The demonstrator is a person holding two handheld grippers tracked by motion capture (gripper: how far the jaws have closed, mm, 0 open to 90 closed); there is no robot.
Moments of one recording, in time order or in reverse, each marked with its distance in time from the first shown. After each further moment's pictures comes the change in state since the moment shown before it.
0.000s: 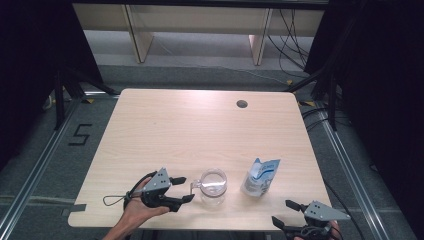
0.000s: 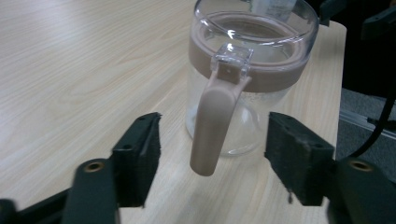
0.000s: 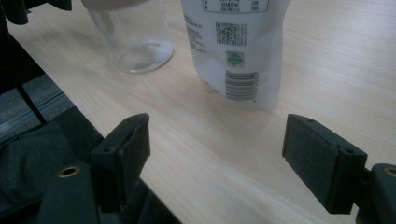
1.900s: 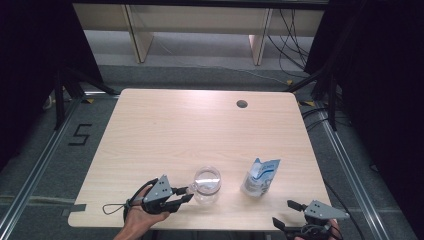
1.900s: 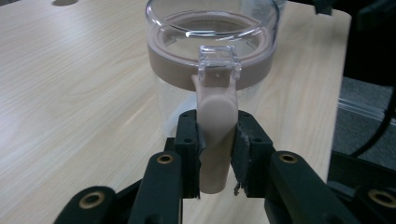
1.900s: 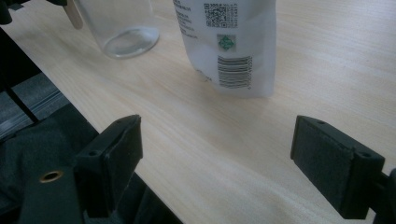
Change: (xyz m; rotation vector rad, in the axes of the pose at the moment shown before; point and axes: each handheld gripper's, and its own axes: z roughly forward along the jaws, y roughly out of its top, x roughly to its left) left arm -0.020 -0.005 0.004 0.001 0.008 0.068; right arm -0.010 -0.005 0.004 0.010 -0.016 -0.026
